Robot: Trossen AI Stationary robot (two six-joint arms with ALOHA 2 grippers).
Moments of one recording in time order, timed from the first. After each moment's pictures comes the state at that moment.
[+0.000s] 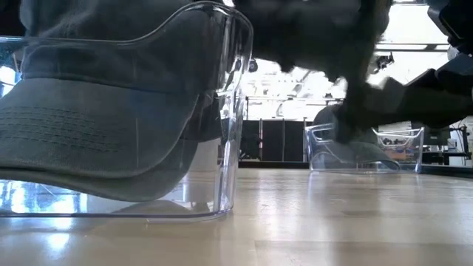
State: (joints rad) left arm -0.29 2.31 1.59 0.42 0.23 -0.66; right arm 0.37 1.13 0.23 0.47 -0.63 0.33
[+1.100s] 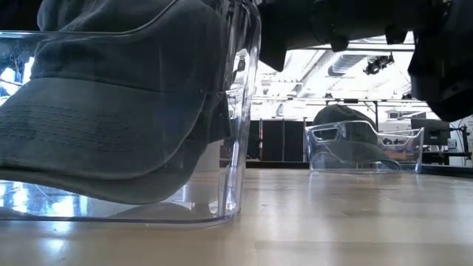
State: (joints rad) left arm -0.29 2.43 1.82 0.52 0.51 -0.44; right arm 0.43 1.12 0.23 0.47 -0.64 0.28
